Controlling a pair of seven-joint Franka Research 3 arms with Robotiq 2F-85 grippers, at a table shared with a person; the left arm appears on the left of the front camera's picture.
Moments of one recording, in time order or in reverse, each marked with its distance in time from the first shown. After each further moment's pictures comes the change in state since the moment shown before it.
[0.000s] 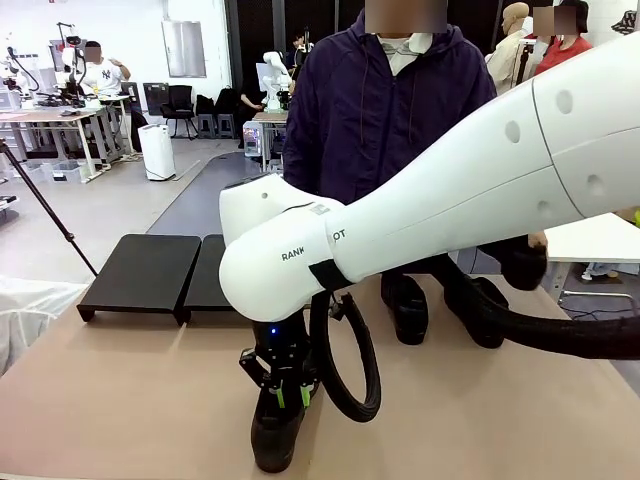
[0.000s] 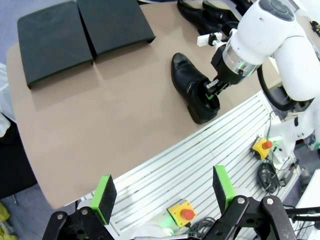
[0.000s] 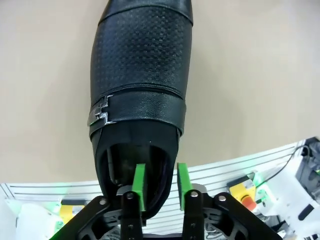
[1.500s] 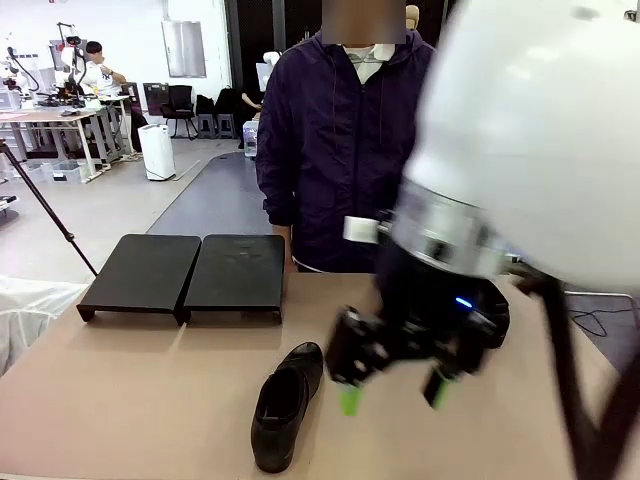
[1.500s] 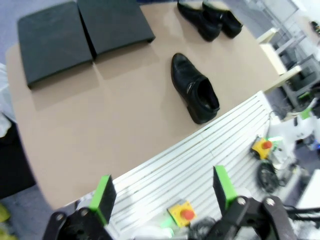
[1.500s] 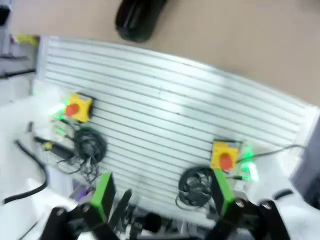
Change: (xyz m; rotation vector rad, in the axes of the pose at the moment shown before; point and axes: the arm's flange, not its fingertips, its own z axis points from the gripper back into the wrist) left arm 0.000 0.000 0.000 0.000 0.000 0.000; right arm -0.200 -0.225 0.121 0.381 -0.112 0.283
